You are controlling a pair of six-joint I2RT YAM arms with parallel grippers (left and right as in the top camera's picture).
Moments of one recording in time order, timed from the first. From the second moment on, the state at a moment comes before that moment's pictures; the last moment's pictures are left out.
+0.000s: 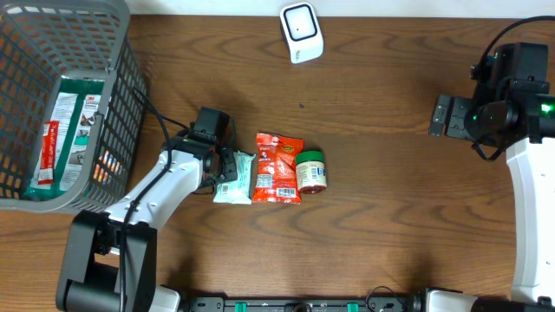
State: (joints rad) left arm -0.27 1.63 0.92 -0.63 -0.02 -0.48; right arm -0.10 1.47 1.54 -1.21 0.05 0.13
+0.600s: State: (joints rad) left arm -0.26 1.66 0.89 -0.61 -0.12 -0.51; right arm -0.10 1.47 1.54 -1.21 0.05 0.13
